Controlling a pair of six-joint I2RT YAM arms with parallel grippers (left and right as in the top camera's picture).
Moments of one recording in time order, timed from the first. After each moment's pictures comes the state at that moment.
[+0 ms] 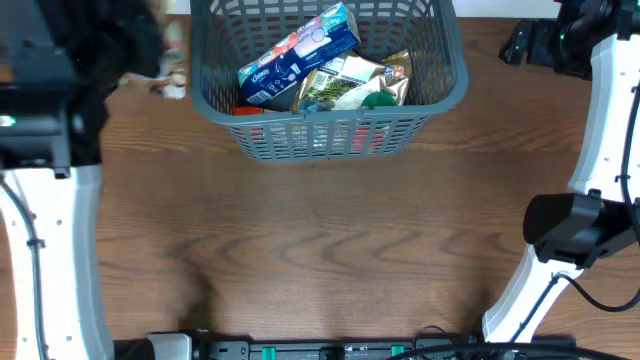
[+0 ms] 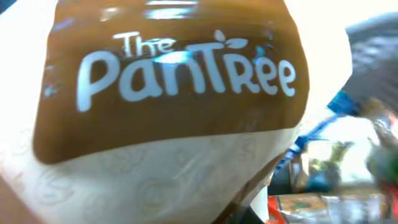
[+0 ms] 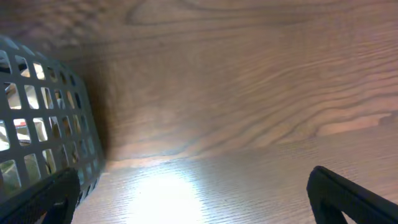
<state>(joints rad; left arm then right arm) -0.03 1.50 1.95 -0.91 0.17 0.35 -0.20 2.14 2.46 -1.45 -0.04 0.03</state>
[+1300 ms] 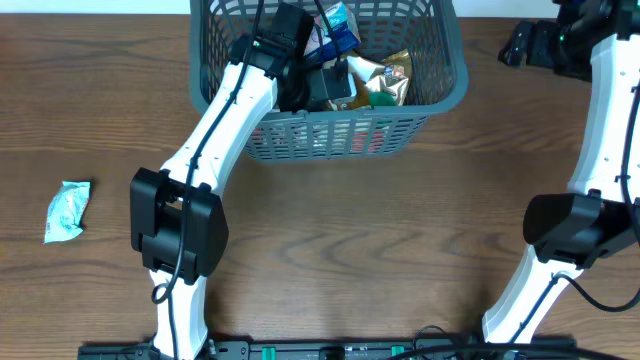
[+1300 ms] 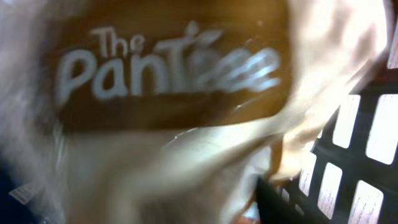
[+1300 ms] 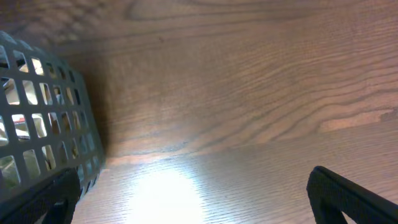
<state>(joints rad) -0.39 2.11 1.96 -1.06 0.26 0.95 -0.20 2.14 2.46 -1.47 -0.04 0.03</state>
